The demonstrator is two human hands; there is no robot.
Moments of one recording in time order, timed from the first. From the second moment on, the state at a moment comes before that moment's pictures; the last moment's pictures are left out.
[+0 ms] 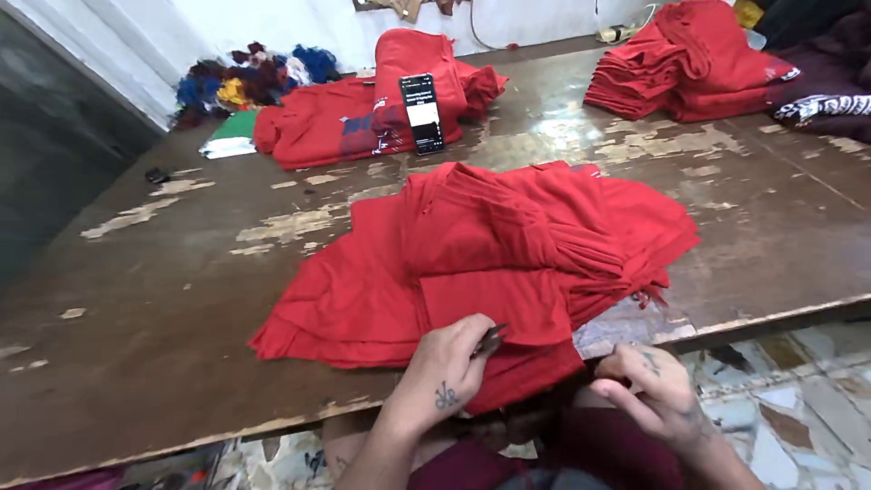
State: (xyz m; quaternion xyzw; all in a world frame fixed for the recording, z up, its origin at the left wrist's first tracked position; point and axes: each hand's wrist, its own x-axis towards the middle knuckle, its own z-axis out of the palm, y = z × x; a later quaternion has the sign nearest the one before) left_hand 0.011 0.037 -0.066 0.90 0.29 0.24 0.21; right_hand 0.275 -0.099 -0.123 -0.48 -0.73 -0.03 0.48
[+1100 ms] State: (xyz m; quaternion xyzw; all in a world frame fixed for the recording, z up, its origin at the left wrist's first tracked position) left_hand 0.054 0.048 -0.092 0.65 0.21 0.40 0.61; right_hand 0.258 -0.072 -0.119 -0.52 -0.70 0.00 0.50
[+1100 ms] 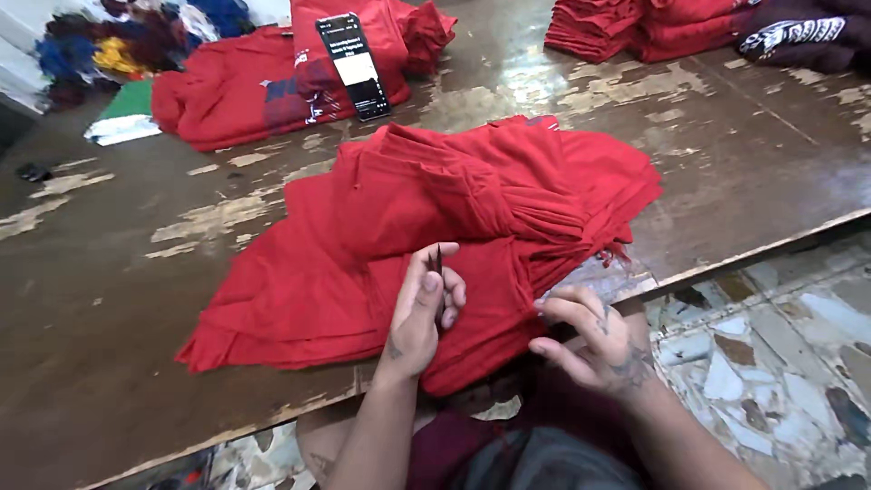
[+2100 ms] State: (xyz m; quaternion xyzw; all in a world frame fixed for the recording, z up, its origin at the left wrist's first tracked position) left_hand 0.051 0.032 -0.094 0.93 0.17 0.26 0.17; right_hand 0.263 -0.077 -0.118 -0.50 -0.73 -0.04 0.47
